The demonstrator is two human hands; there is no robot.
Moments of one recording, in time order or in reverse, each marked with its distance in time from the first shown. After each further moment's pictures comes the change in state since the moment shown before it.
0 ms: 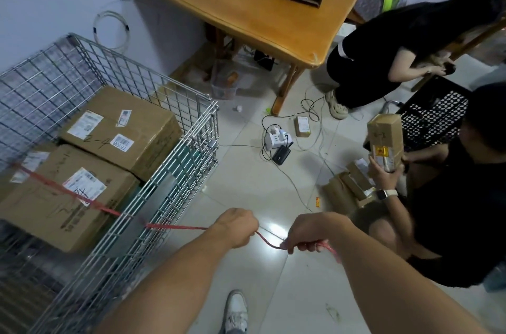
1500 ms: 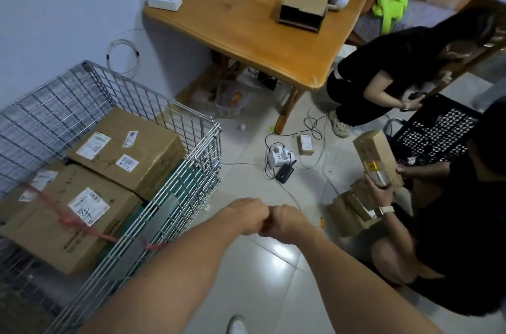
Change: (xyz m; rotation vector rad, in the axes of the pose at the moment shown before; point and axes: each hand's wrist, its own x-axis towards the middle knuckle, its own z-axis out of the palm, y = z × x) left_hand 0.014 0.000 -0.092 -0.091 0.018 -0.066; right_hand 0.016 -0.057 -0.016 -0.331 0.620 -0.268
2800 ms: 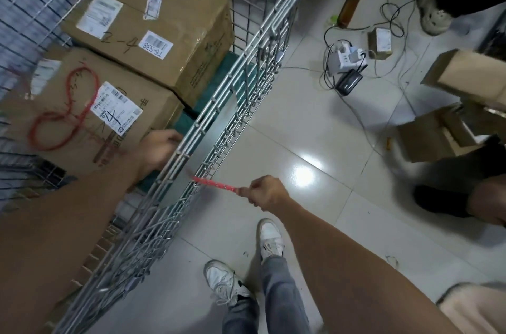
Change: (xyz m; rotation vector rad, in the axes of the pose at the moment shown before) left_hand -0.059 -0.345 0.223 -1.123 0.198 -0.604; right_hand 0.157 -0.163 0.271 0.741 -0.232 0.264
